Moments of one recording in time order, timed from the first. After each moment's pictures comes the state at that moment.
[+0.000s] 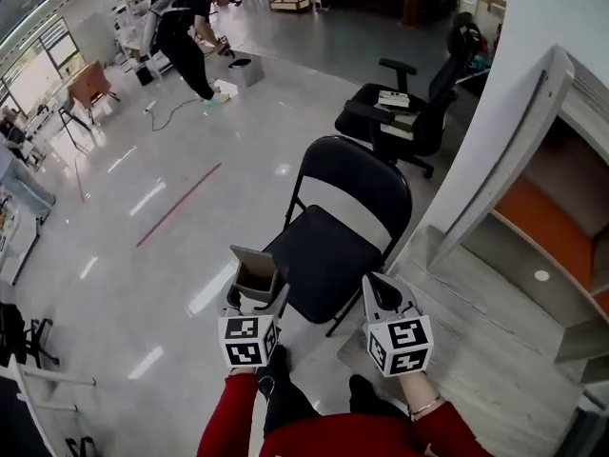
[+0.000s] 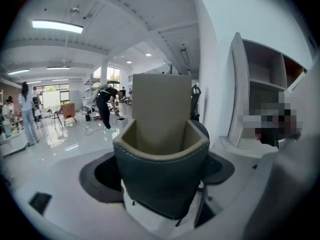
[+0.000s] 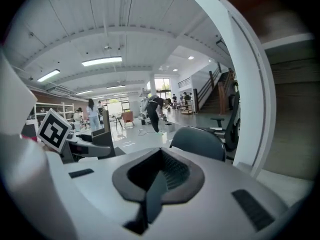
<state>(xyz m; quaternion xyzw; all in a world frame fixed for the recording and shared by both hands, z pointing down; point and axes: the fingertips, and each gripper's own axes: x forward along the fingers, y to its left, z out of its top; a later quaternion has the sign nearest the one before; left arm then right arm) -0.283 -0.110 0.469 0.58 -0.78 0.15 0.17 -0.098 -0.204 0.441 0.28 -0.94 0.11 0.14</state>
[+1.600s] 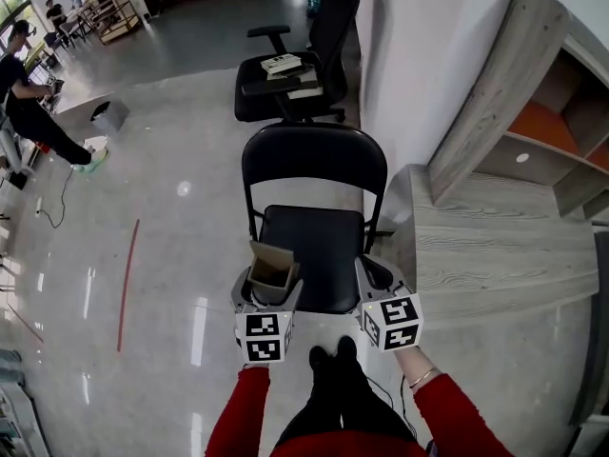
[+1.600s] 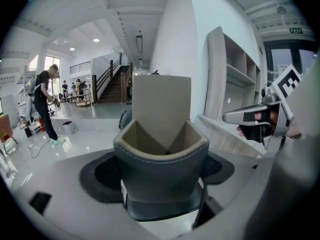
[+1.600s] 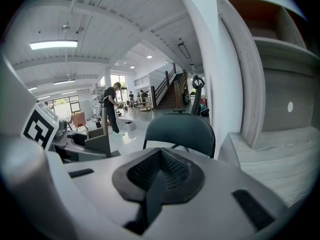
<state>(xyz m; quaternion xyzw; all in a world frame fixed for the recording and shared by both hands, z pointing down) -0.363 -0.201 0.543 0.78 -0.56 0.23 0.15 -0.194 -0.212 0.518 0.52 -0.82 0.17 0.14</state>
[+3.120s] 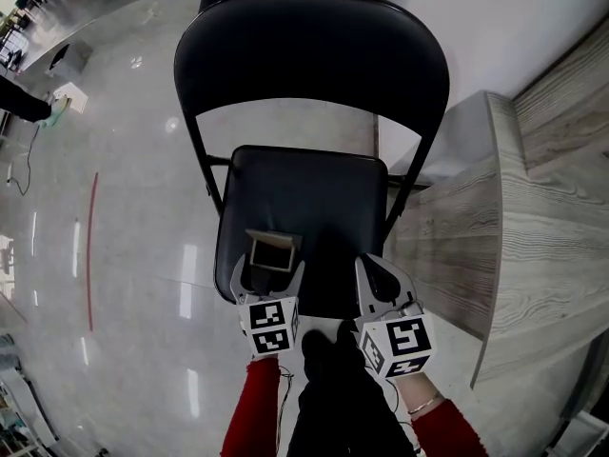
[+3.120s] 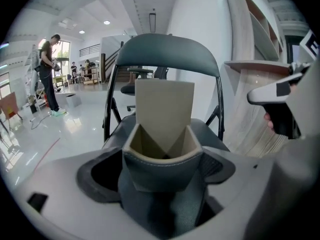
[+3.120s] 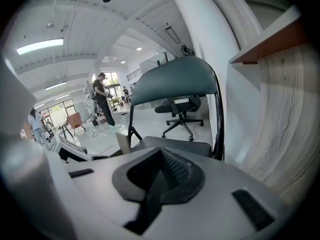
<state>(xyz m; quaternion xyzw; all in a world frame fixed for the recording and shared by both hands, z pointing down) -0.364 -0.240 0.821 0.73 -0.59 0.26 0.22 -0.205 -0.232 0.730 0.52 -0.80 0.25 0.14</state>
